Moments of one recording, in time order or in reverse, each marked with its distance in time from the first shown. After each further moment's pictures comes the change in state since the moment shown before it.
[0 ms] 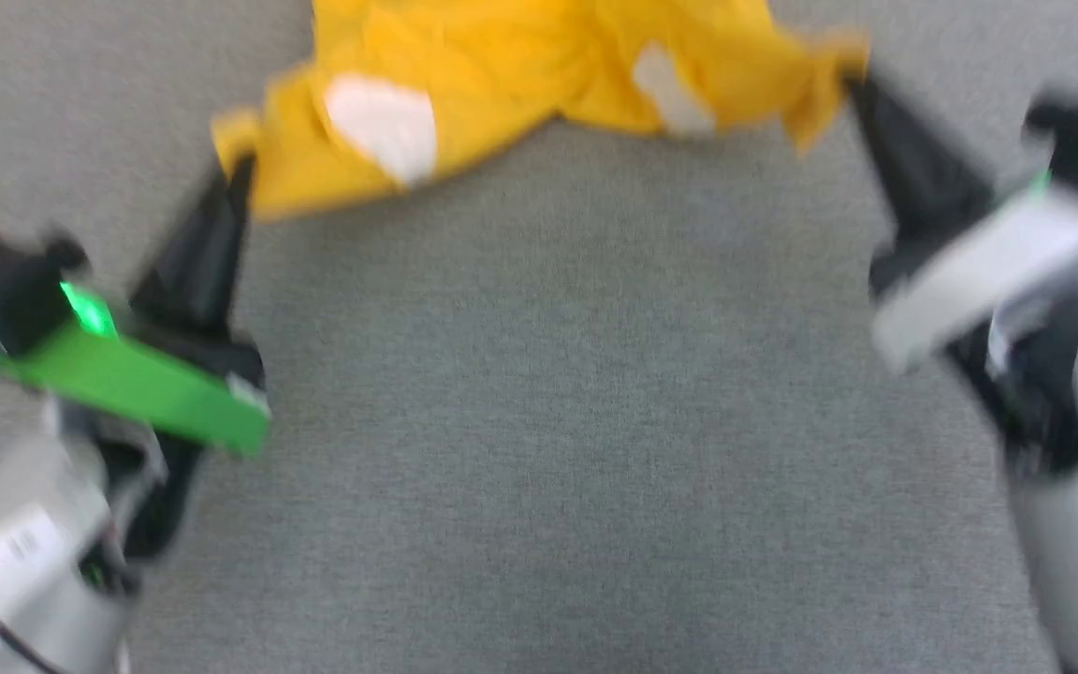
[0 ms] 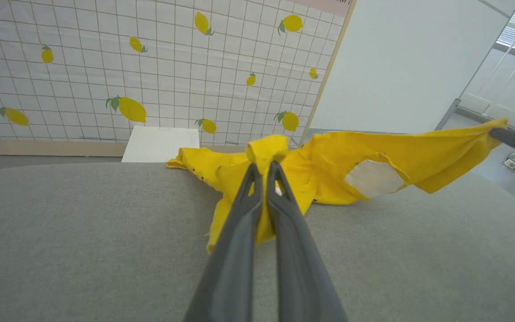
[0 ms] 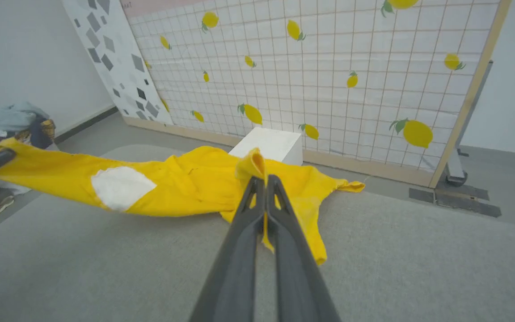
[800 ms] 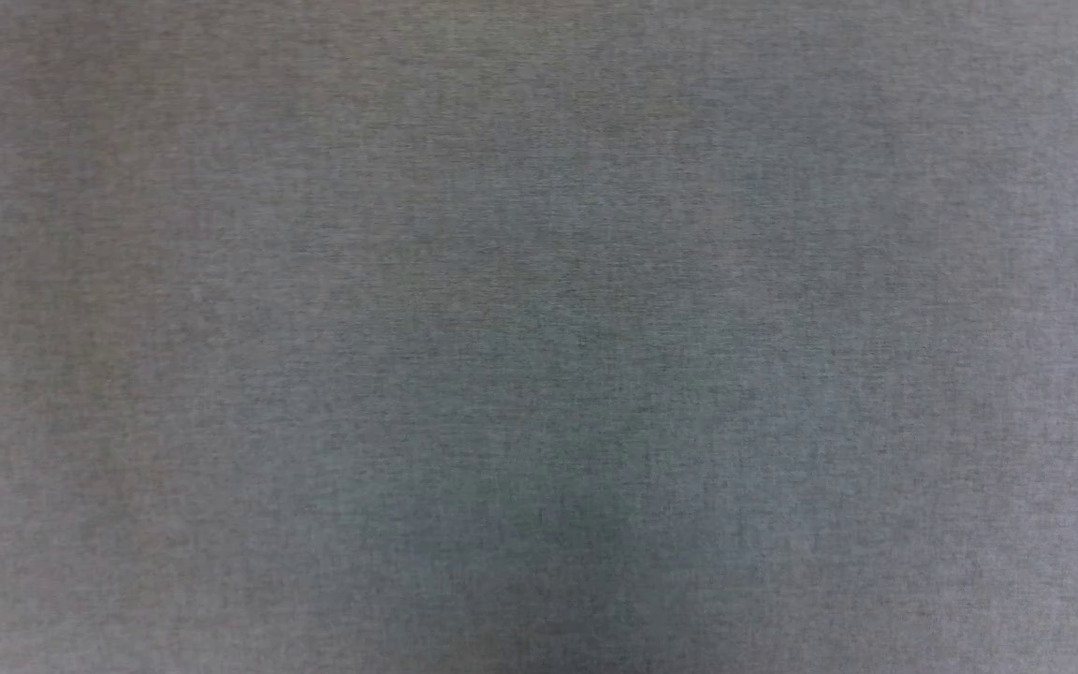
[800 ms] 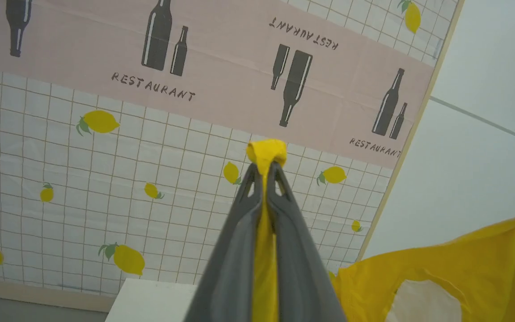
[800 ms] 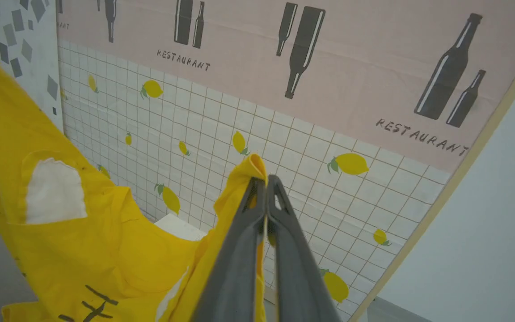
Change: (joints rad) left arm -1.163 -0.210 0.127 0.661 0.067 -0.051 0.018; right arm -1.221 0.207 -0.003 0.791 -0.415 0.000 -0.142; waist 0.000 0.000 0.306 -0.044
